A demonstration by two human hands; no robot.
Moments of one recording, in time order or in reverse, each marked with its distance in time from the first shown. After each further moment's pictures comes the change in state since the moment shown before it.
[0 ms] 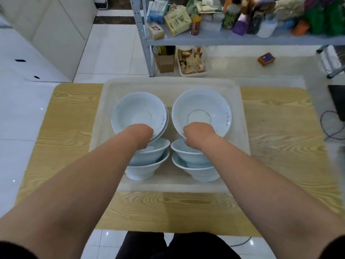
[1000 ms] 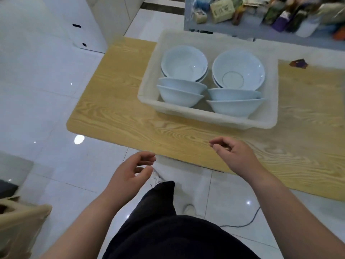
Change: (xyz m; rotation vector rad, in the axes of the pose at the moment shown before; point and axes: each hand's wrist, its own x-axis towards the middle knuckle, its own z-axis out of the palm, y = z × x) left_hand -0.362 0.084 0.239 -1.512 0.553 -0.125; right_hand -0.258 -0.101 0.131 1.018 0.283 -0.004
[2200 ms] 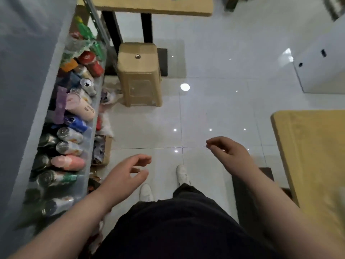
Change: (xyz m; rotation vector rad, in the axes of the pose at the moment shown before) left_hand -0.446 -0.256 -0.111 -0.343 0.898 -0.514; right_hand -0.200 -0.213 0.434 -0.508 -1.032 -0.578
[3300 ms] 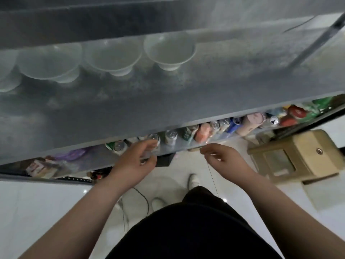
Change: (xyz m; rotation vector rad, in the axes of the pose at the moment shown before) left_hand -0.243 -0.122 0.019 -0.409 1.272 -0.505; right_hand 0.011 -0.186 0.308 -0.585 -1.118 -0.916
